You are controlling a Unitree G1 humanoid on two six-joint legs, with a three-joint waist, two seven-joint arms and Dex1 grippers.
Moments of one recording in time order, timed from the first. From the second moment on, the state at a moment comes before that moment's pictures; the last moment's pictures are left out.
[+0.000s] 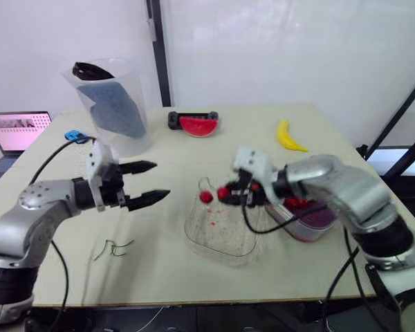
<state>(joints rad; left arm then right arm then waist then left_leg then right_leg) -0.50 0.75 0.20 -0.19 -0.69 0.55 -0.98 -0.90 -0.75 0.21 -0.38 0.41 1.01 0.84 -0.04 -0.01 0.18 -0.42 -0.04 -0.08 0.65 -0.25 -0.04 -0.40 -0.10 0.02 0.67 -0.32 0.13</state>
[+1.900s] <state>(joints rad) -0.76 0.53 -0.03 -0.11 -0.61 0.68 -0.94 -0.87 -0.73 0.40 -0.44 -0.07 0.64 0.88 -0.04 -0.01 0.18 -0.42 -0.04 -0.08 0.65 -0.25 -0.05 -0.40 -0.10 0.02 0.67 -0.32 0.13</state>
